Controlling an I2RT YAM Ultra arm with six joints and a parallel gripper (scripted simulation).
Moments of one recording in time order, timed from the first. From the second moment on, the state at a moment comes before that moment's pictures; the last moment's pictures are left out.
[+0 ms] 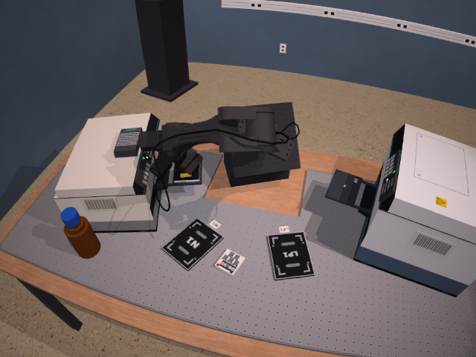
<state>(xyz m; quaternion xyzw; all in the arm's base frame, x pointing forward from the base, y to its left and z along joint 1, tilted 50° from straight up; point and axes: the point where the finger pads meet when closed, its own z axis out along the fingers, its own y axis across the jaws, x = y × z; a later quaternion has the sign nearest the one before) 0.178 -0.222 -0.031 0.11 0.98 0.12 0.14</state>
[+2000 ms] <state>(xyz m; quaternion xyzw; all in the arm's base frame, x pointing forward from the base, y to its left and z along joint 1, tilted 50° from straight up) 0.154 -0.212 -0.057 -0.18 0.89 0.15 0.39</state>
